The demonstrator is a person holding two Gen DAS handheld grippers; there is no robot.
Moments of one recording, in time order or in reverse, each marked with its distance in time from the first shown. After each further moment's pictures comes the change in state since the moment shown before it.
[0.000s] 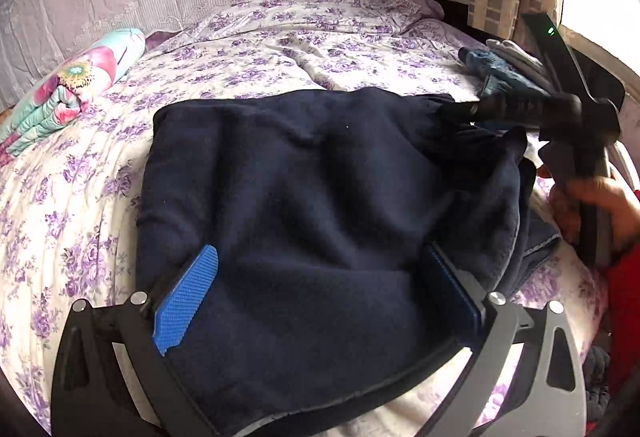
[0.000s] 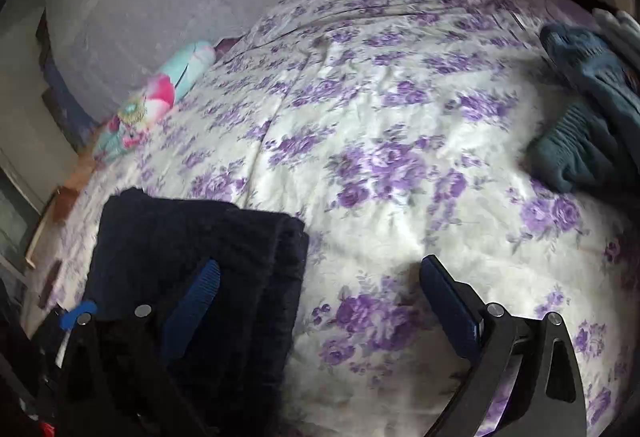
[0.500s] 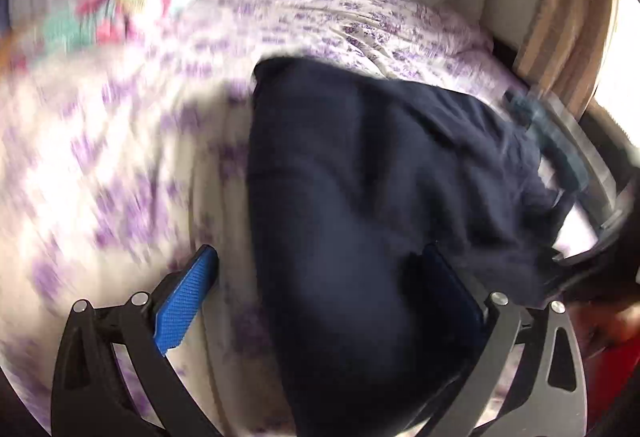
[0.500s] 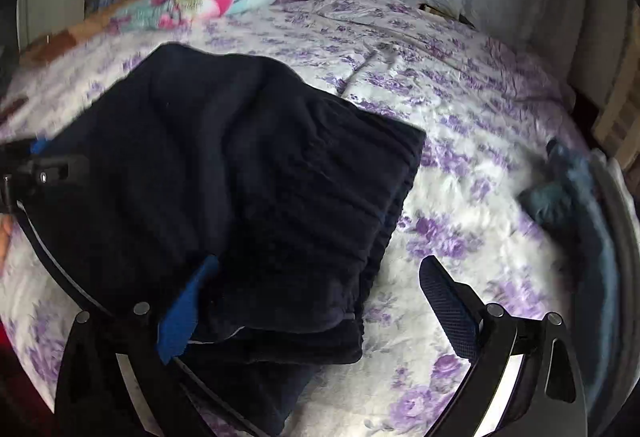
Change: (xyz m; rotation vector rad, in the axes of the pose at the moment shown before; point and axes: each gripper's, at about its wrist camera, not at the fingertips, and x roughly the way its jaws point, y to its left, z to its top) left arm -0.002 0.085 -0.019 -0.314 0.053 -0.089; right arm -0.033 0.095 -0.079 -0.444 0.017 -0.195
